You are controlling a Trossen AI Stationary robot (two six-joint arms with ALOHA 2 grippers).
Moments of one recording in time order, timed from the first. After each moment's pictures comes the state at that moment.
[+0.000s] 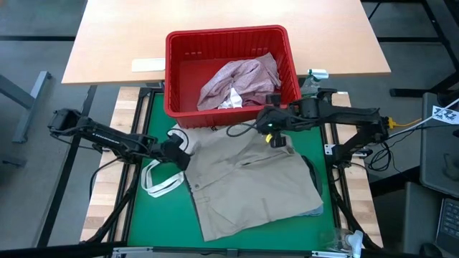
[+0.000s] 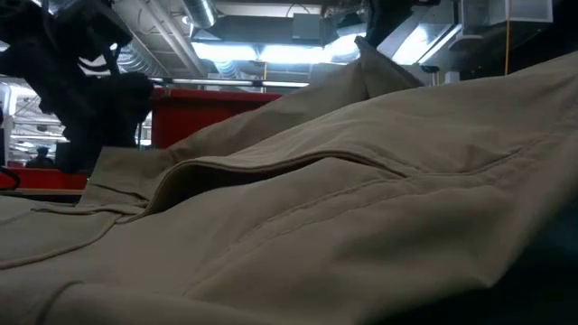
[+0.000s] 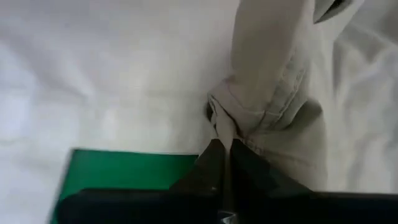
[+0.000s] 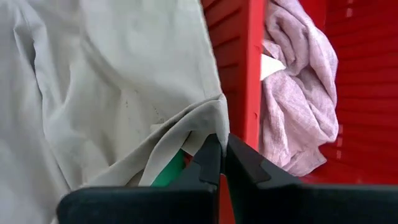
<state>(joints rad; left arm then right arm) -0.13 1.01 0.31 -0.16 -0.27 -1.04 0.01 1.59 1.75 -1.29 0.43 -0.34</state>
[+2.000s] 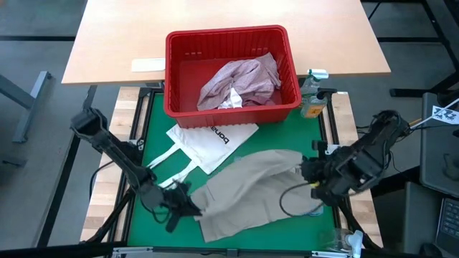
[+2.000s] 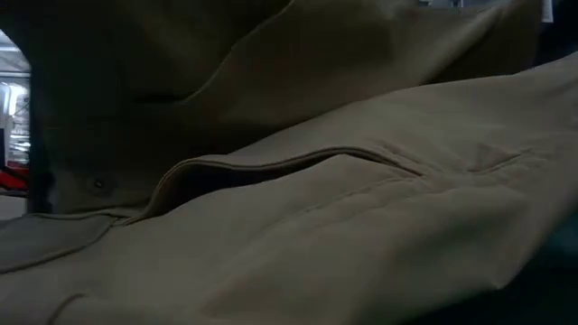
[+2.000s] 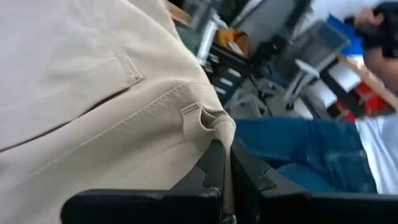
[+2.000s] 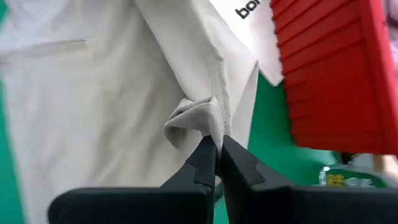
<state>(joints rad) -0.76 1.43 0.62 0.50 -0.42 -0.72 0.77 1.34 1.49 -1.54 0.53 0.64</state>
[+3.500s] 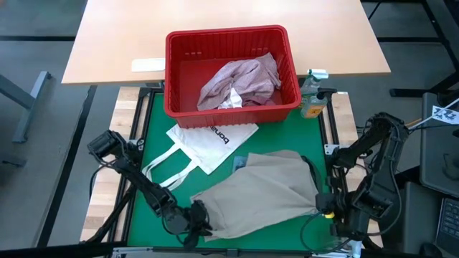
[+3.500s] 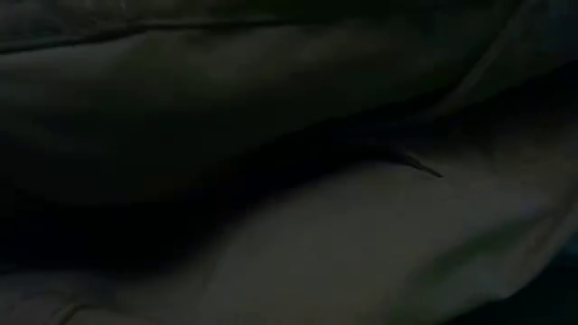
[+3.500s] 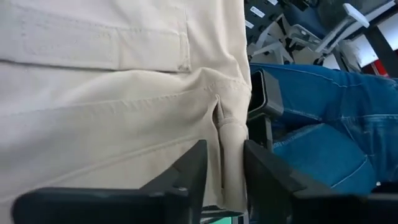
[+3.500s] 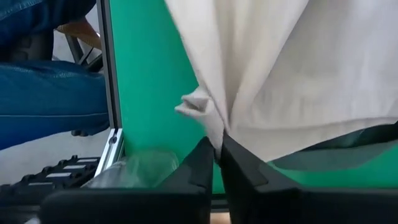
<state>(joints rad) -0.76 1.83 0.89 0.37 -0.32 -0.91 1.10 1.38 1.35 -1.31 0.16 1.15</state>
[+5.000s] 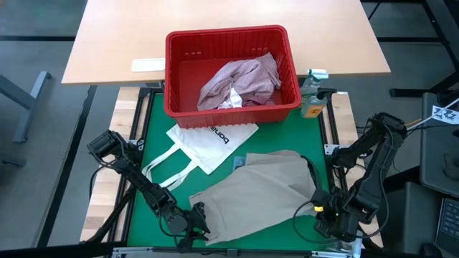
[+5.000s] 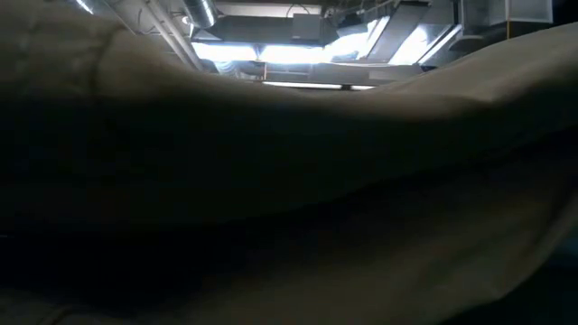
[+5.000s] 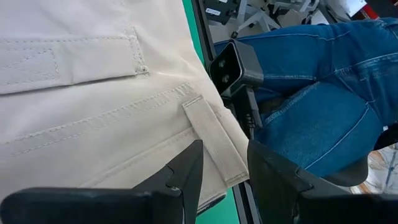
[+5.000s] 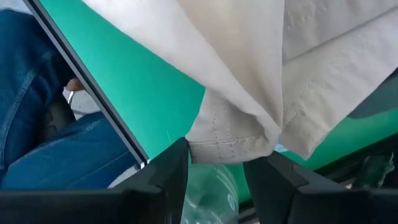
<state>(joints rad) -0.76 1.83 0.88 0.37 -0.23 -0.70 1.10 1.38 1.12 -1.07 0.11 1.70</state>
